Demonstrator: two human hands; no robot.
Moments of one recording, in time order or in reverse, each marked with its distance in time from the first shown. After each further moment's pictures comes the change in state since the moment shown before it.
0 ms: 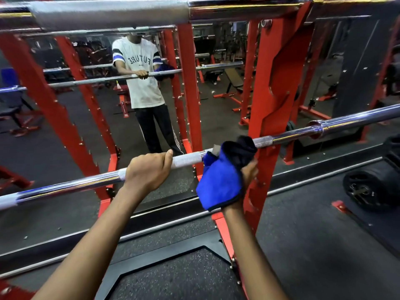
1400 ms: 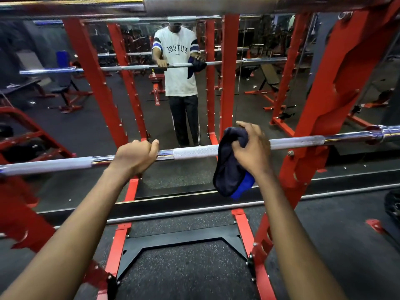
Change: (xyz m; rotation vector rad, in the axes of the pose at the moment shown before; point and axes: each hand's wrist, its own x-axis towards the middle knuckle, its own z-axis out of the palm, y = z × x) left_hand -0.045 -0.153 -0.010 0.150 -0.098 -0.091; right_hand 0.015 -0.014 0.058 -0.722 -0.423 -0.443
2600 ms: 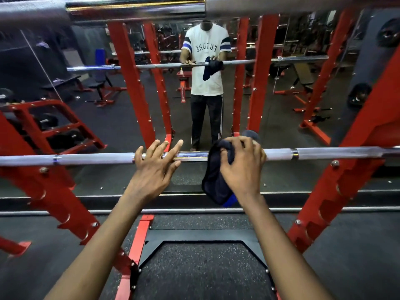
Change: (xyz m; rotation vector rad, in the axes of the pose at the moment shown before) left_hand -0.065 -0.042 0.030 -0.067 0.164 -0.032; right_hand -0.051 -0.088 0.081 -0.155 0.103 -0.144
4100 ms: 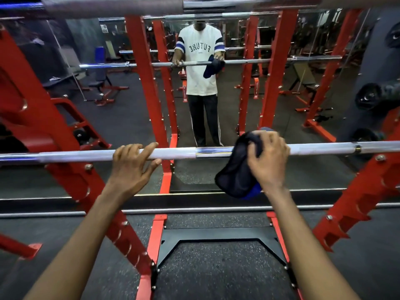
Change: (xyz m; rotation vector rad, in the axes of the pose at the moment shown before) left_hand -0.053 -0.217 0.002 0.008 0.199 -0.011; right_hand -0.017 -0.089 0.055 0.009 0.081 -0.046
